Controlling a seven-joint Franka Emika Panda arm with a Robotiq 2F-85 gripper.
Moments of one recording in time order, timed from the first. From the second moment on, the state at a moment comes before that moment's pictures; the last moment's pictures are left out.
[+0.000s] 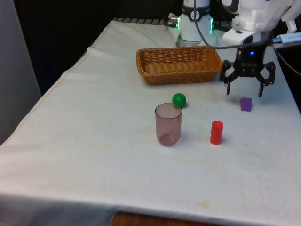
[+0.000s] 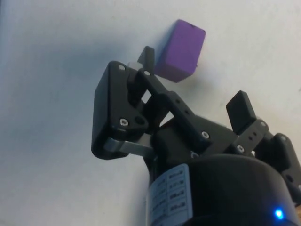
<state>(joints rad) 0.28 0.40 0.03 -2.27 -0.09 2.76 0.41</state>
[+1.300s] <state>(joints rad) 0.28 0.39 0.04 -2.27 -0.09 2.78 0.43</state>
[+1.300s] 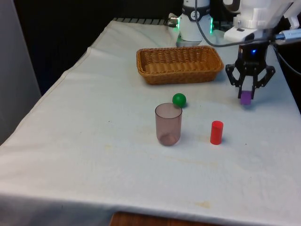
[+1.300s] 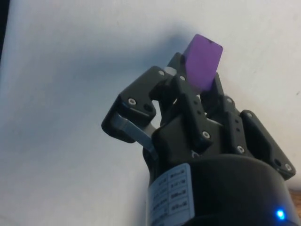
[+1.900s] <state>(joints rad) 0.28 0.29 0.04 -2.27 -0.09 2.70 0.44</state>
